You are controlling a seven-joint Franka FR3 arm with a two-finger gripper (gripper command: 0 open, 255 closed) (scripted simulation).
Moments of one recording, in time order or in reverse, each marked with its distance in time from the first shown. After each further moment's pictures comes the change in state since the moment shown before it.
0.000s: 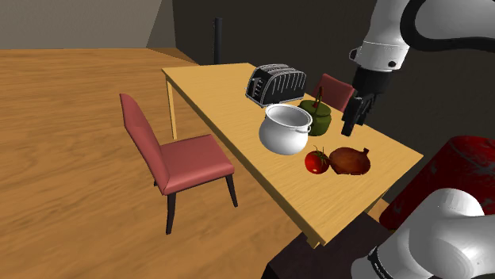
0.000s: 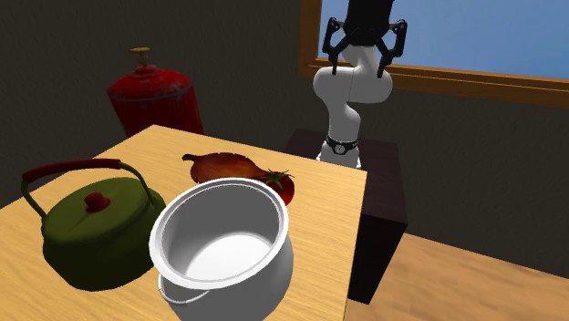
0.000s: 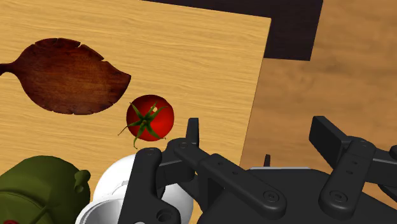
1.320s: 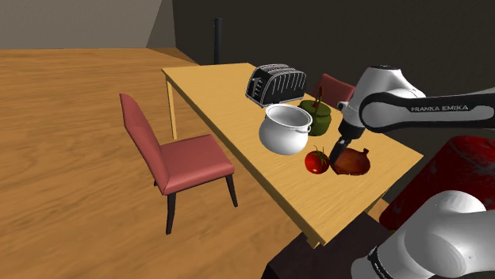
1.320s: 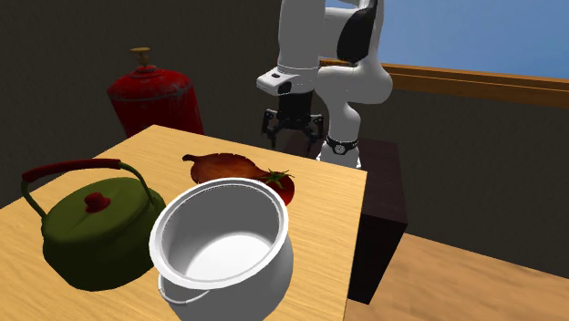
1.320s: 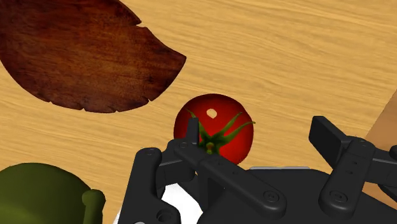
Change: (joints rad) arm -0.096 0.081 -0.269 -0.455 -0.233 0.676 -0.278
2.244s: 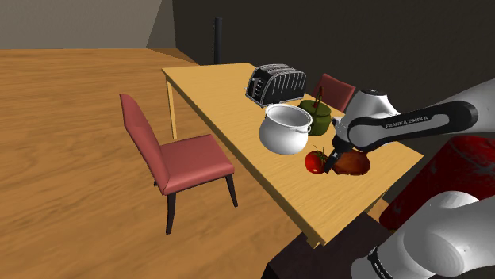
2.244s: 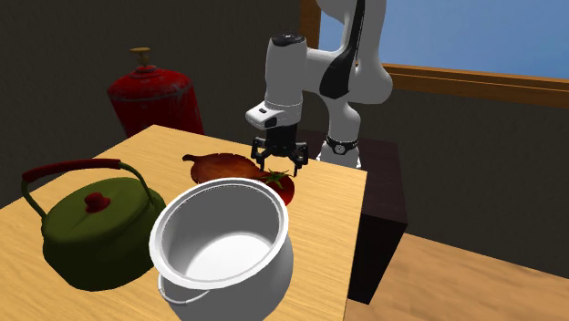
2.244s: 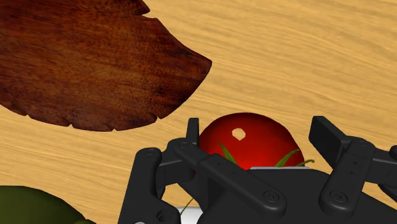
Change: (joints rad) arm -0.022 0.205 -0.097 -0.077 -0.058 0.316 -0.060
